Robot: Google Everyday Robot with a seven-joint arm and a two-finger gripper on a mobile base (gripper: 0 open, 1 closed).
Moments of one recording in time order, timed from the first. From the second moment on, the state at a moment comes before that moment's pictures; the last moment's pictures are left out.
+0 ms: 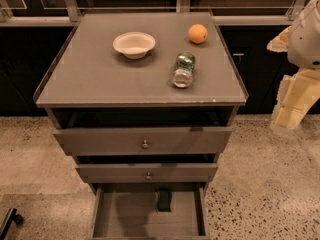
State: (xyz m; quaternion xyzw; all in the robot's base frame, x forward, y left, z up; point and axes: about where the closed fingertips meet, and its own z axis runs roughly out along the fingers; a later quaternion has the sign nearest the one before) arm 0.438 -0.217 0.976 -0.60 0.78 -0.03 0.16
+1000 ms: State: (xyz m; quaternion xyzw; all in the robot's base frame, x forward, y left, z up) arm 0.416 -0.237 0.944 -0.53 0.82 -0.02 0.20
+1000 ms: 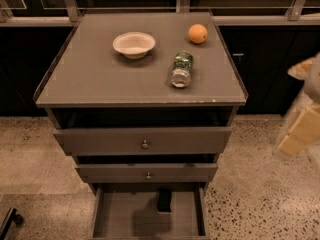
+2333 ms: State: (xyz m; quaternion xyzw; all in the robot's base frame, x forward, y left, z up) arm 0.373 -0.290 0.793 -0.37 0.90 0.02 0.21
